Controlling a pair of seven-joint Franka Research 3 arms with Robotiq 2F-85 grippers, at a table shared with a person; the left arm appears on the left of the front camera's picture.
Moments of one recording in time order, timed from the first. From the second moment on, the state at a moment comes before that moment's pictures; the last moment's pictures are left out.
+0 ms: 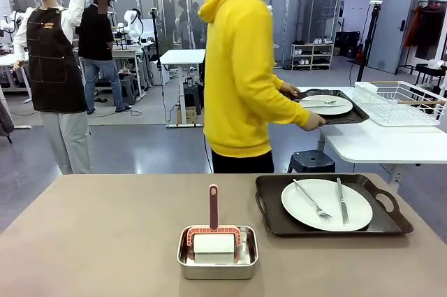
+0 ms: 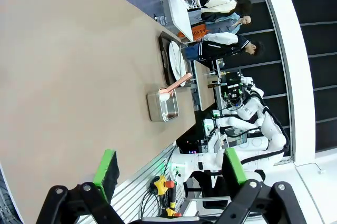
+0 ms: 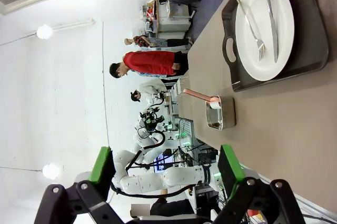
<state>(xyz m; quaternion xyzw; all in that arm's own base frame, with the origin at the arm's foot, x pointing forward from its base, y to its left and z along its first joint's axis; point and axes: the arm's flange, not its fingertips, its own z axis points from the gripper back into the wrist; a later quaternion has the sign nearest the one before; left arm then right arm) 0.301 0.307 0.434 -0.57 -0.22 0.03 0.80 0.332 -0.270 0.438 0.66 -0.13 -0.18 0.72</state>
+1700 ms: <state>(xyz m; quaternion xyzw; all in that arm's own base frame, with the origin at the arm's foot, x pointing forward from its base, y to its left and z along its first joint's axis) 0.465 -0.293 0.582 -0.05 0.01 -0.71 0.70 0.333 -0.272 0.437 0.66 -0.13 -0.18 0.72</state>
